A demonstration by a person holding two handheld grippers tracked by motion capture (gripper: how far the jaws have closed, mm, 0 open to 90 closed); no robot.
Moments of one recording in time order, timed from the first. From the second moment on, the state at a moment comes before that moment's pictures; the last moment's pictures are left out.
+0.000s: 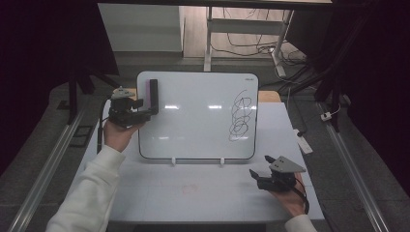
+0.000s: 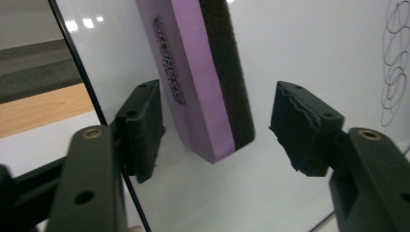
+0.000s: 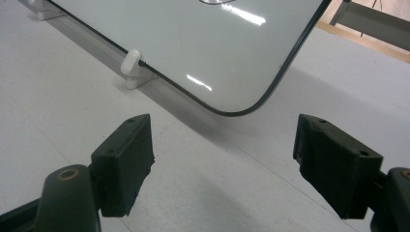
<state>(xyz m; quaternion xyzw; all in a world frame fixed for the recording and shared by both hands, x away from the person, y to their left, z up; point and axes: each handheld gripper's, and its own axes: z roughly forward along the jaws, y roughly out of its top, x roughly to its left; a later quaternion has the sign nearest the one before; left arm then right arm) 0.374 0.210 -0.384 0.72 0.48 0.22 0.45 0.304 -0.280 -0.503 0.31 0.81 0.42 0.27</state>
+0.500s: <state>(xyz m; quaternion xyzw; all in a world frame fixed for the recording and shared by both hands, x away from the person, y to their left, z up) 0.380 0.204 -0.386 0.72 0.49 0.23 0.44 0.304 -0.280 -0.503 0.31 0.81 0.42 0.27</state>
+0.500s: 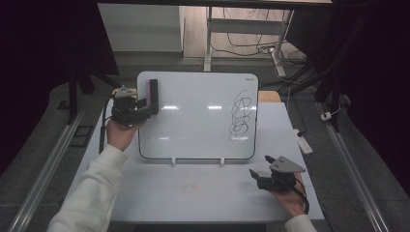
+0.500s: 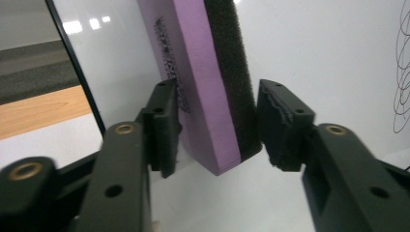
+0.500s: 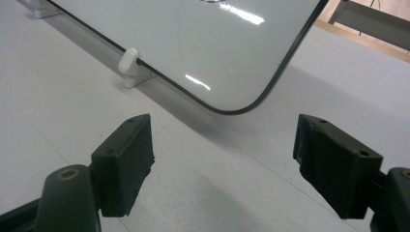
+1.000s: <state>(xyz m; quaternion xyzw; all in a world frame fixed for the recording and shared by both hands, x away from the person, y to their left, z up) 0.371 0.207 -0.386 0.71 0.50 0.24 0.44 0.304 -0.279 -0.503 0.31 0.81 0.42 0.27</state>
